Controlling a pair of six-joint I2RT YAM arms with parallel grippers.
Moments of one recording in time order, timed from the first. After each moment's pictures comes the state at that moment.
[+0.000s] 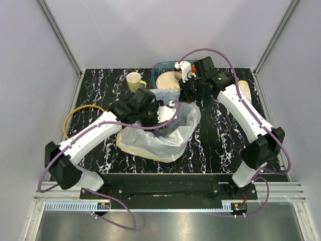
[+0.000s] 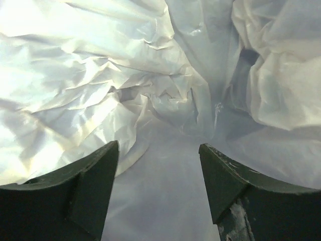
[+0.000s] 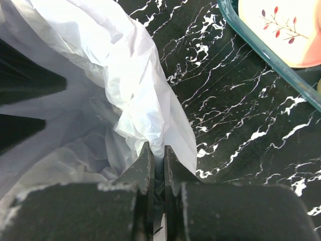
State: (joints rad) left arm -0.75 1.45 1.34 -0.78 0.18 0.78; right arm 0.48 1.69 1.79 -0.91 -0.35 -0.18
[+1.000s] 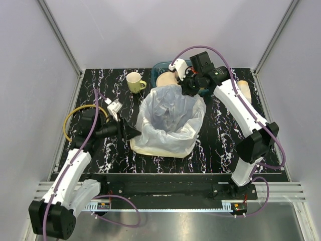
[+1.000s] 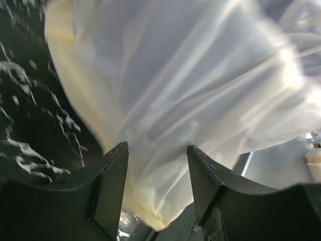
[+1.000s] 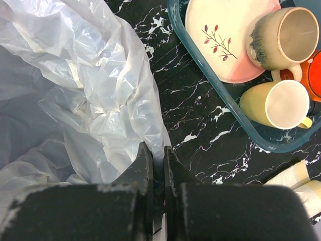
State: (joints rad) left arm -0.16 0.83 0.69 -0.31 0.86 -0.23; right arm 0.49 1.78 1.92 -0.95 -0.19 -0.49
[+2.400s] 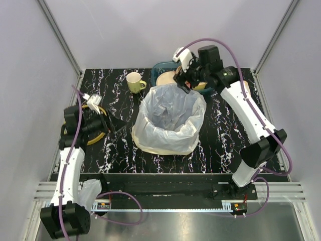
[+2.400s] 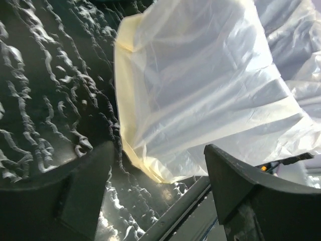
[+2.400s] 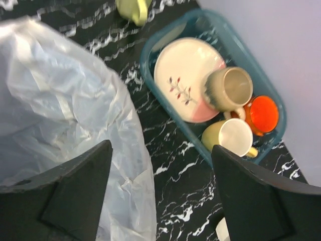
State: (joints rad) left arm 0.15 0.83 0.67 -0.35 0.95 -0.30; right arm 0.48 1.70 1.89 -0.79 -0.23 -0.54
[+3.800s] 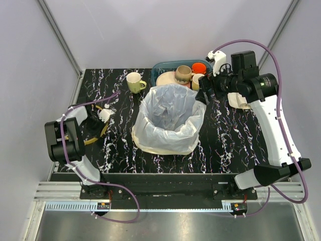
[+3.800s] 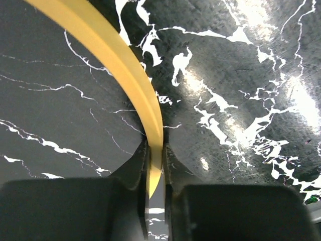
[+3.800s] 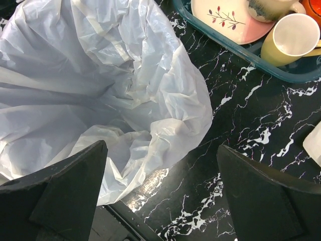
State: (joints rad) left arm 0.23 1.71 1.05 -0.79 0.21 0.92; right arm 0.31 1.45 1.89 -1.14 -0.38 -0.18
